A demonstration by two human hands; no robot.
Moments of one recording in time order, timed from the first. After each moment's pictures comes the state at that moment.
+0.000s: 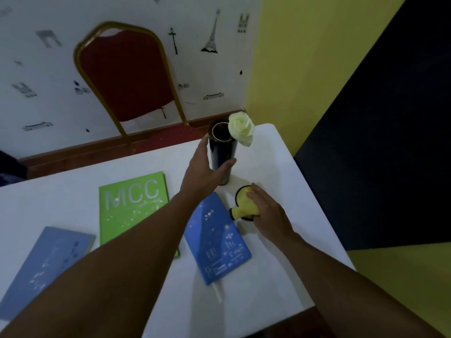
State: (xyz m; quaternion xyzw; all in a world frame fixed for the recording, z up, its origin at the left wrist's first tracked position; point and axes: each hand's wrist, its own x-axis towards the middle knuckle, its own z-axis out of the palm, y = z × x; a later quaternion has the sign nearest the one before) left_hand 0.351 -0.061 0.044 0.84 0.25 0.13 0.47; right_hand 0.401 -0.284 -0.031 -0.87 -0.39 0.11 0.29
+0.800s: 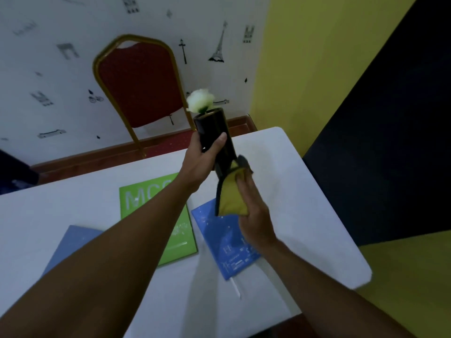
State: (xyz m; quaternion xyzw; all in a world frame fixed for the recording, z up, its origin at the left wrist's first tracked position) left_hand 0.320 -0.025 0.099 0.68 0.27 0.14 0.67; right_hand 0.323 -0.215 0.019 -0.79 -0.40 0.00 0.47
